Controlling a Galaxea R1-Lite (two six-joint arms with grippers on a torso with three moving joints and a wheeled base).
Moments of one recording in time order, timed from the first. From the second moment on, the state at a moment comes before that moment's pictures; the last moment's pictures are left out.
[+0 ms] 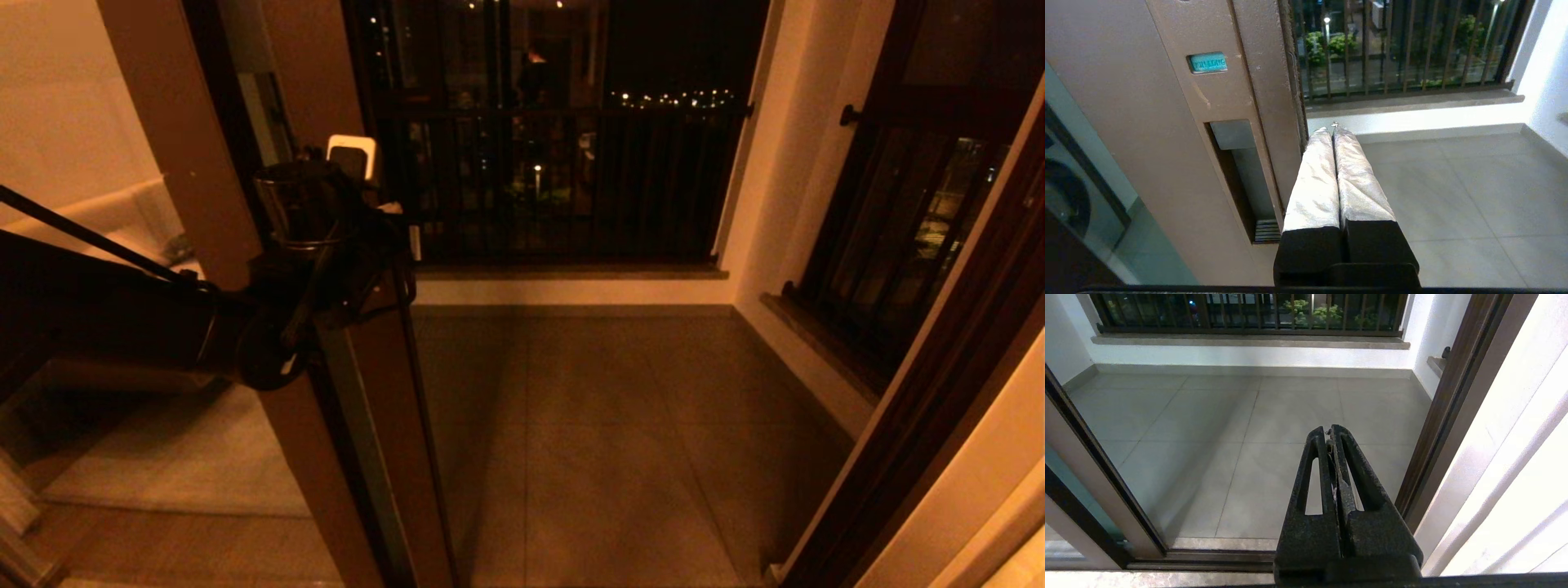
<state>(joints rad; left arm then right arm) -0.36 1.96 -1.24 -0.83 0.38 0.11 0.00 0.00 0.00 0.01 0.03 -0.05</state>
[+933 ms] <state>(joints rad) -0.32 1.96 -1.21 -0.84 0.35 0.11 0.00 0.00 0.00 0.01 0.03 -0.05</state>
